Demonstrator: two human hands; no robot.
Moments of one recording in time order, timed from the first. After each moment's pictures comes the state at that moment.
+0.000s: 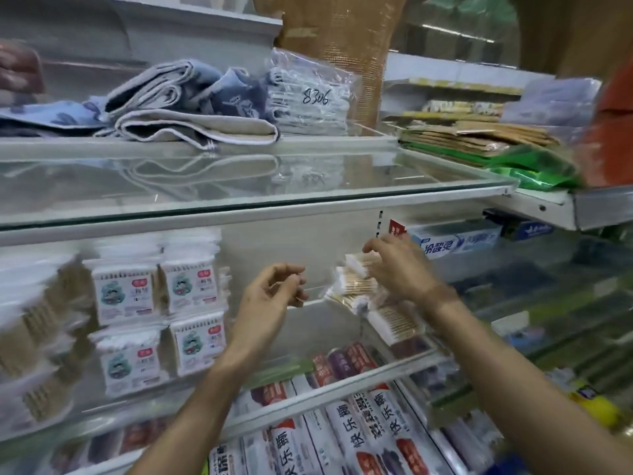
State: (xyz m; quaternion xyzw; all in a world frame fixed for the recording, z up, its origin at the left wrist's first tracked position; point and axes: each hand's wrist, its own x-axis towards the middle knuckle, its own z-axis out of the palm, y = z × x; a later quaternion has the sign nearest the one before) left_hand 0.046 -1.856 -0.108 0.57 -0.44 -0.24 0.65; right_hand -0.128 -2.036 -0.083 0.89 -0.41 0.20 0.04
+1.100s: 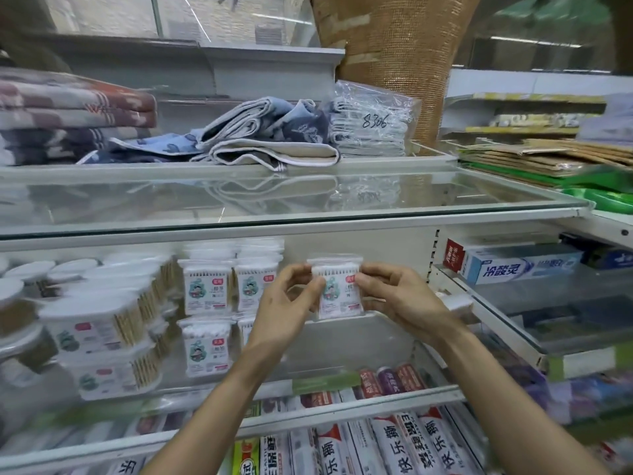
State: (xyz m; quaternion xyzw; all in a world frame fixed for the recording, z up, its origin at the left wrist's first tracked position) left_hand 0.060 -1.817 -0.080 0.60 -0.41 -0.16 0.66; right_hand -0.081 -1.956 -0.072 0.66 -0.16 0.30 -0.67
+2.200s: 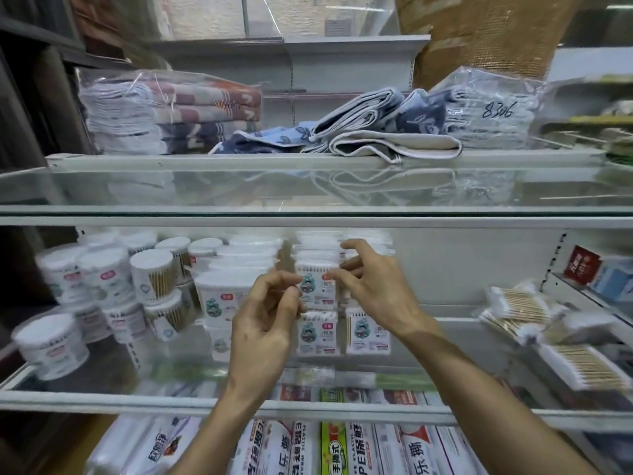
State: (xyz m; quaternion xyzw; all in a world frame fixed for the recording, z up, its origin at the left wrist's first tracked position) left_hand 0.135 -1.667 -0.095 0.57 -0.40 -0.01 0.72; right_hand 0.071 -1.844 -0.064 0.88 -0.16 0.33 -0.30
